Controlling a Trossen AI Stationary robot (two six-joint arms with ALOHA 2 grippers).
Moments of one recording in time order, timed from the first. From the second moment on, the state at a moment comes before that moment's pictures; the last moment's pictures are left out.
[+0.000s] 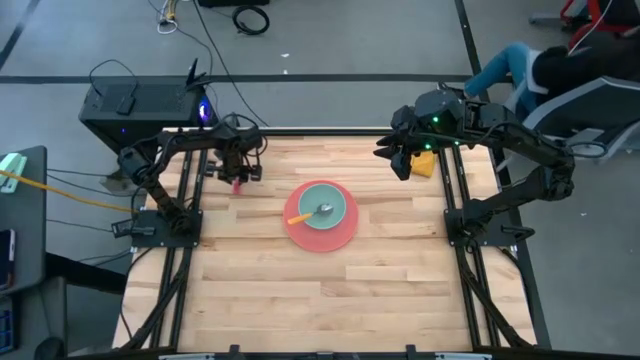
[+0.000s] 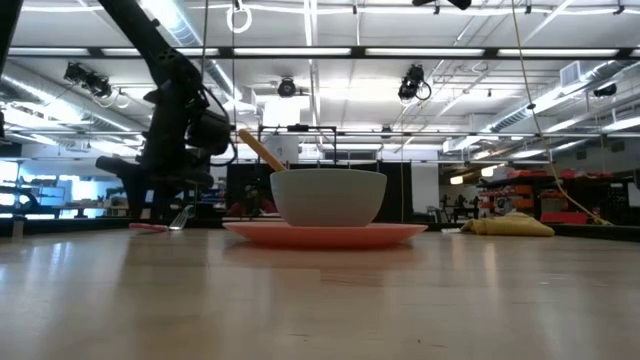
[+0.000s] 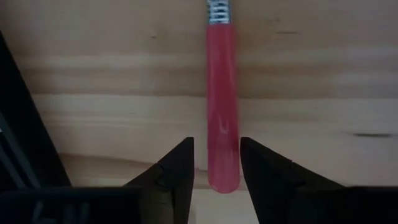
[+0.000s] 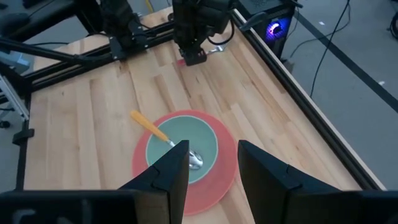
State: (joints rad) left arm 0.78 1.67 0.92 -0.93 -0.04 -0.75; right arm -0.23 1.26 1.66 -1.07 0.00 0.19
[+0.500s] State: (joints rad) left arm 0.79 1.71 0.92 -0.87 -0.01 -0.75; right arm -0.23 1.26 1.66 -1.07 0.00 0.19
